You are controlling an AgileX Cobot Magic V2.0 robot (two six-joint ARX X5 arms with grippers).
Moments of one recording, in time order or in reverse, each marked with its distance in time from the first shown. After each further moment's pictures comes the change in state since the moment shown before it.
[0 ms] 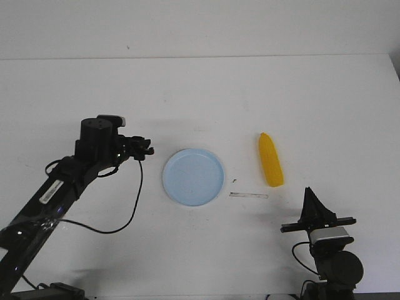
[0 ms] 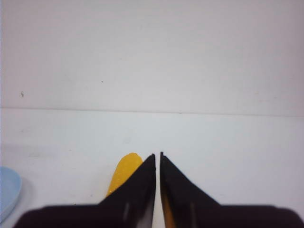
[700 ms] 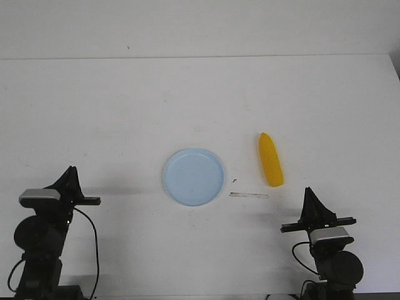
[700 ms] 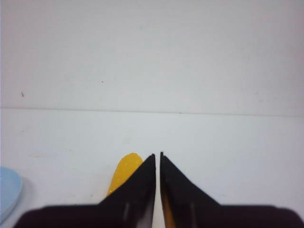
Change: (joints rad) left arm 0.301 -0.888 -0.784 0.465 -0.237 0.203; right arm 0.000 0.000 0.000 0.000 0.000 0.000
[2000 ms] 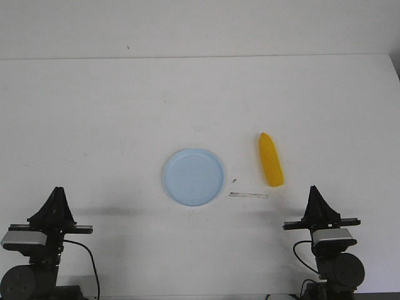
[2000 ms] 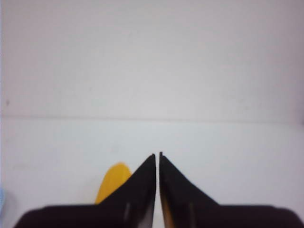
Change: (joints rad) left arm 0.000 -0.455 -0.028 -0.203 0.001 0.006; right arm 0.000 0.000 0.000 0.068 0.045 -0.006
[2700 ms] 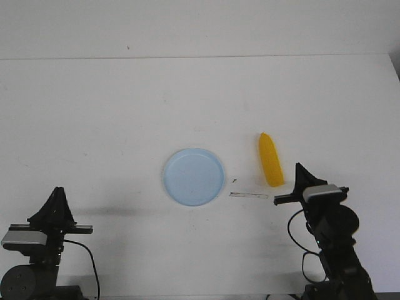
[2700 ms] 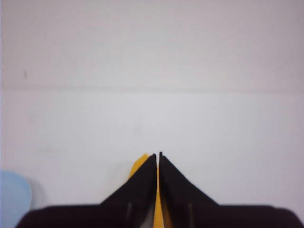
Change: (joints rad) left arm 0.000 0.000 0.000 -0.002 0.000 0.000; right arm 0.110 0.664 0.360 -0.001 0.016 0.027
